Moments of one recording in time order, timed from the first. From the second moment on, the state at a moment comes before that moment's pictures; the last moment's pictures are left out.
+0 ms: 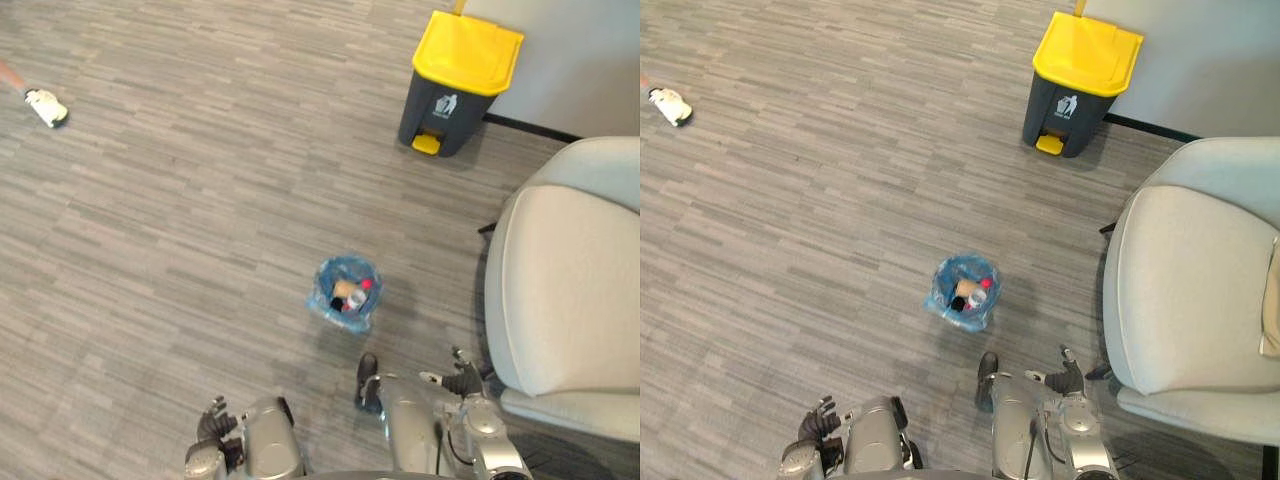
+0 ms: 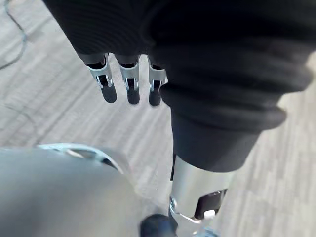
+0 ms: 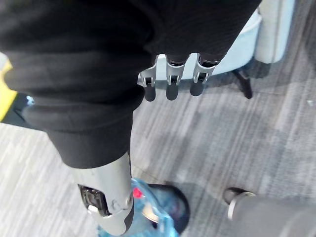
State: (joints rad) left arm 0.11 0.06 0.20 0.72 -0.07 -0.05 0.13; right arm 0.08 -0.09 -0.11 0.56 -0.11 0.00 -0.19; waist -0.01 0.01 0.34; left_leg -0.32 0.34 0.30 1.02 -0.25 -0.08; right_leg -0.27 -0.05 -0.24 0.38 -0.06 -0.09
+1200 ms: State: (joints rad) left arm -0.47 0.12 0.20 0.62 -0.14 -0.14 0.27; right arm -0.73 -0.28 0.25 0.63 -0.64 0.05 -0.33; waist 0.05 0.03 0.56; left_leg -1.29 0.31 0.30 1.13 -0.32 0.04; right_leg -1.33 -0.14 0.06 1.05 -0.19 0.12
